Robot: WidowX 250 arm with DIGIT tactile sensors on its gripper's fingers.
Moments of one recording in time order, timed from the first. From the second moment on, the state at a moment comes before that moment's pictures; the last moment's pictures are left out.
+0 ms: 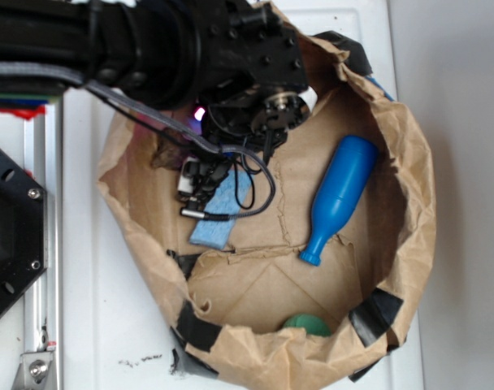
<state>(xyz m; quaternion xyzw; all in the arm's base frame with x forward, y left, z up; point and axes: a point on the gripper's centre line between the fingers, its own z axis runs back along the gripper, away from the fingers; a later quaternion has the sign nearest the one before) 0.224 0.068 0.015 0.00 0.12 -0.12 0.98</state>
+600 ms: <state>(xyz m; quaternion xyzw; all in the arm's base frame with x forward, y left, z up) 0.191 0.052 0.038 -0.04 0.15 -0.18 0.97</state>
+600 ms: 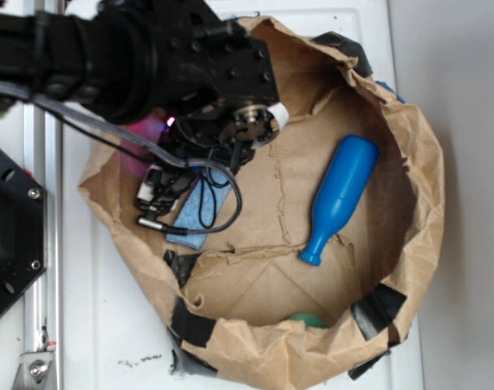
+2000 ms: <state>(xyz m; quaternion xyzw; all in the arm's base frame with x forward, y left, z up) 0.187 0.049 0.020 -0.02 0.13 -0.14 0.98</state>
